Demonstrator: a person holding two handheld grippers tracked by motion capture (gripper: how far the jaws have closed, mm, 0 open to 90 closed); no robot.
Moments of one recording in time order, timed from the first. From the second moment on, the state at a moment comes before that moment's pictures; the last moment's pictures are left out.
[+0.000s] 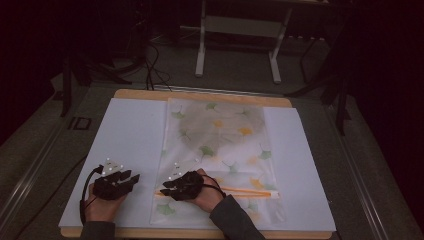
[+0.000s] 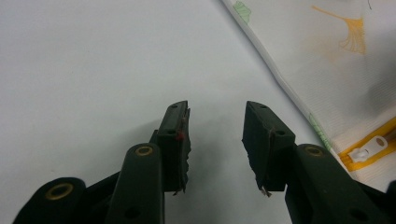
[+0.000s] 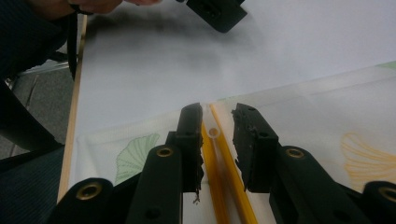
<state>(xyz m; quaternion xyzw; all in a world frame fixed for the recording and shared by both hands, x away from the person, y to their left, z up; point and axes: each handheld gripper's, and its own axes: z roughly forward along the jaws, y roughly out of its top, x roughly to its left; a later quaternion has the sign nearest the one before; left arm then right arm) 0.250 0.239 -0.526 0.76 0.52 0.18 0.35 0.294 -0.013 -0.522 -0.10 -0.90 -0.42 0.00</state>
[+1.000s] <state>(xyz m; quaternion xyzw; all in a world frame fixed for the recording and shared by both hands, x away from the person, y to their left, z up) 0.243 0.233 -0.522 0.76 0.51 0.17 0.36 0.293 0.007 -0.534 -0.09 -0.92 -0.39 0.00</state>
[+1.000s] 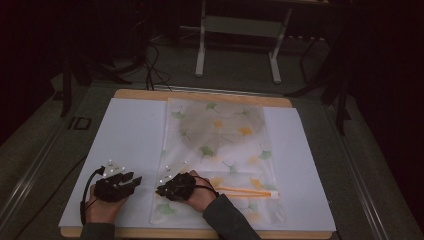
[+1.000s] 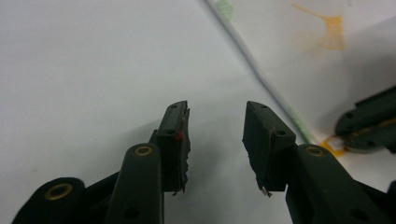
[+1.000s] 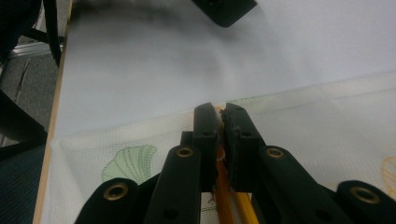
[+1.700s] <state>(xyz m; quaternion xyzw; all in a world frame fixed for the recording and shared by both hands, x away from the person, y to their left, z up) 0.230 0.222 -0.523 0.78 0.49 0.05 0.40 0.293 0.002 -0.528 -0.09 -0.91 -0.39 -0.01</state>
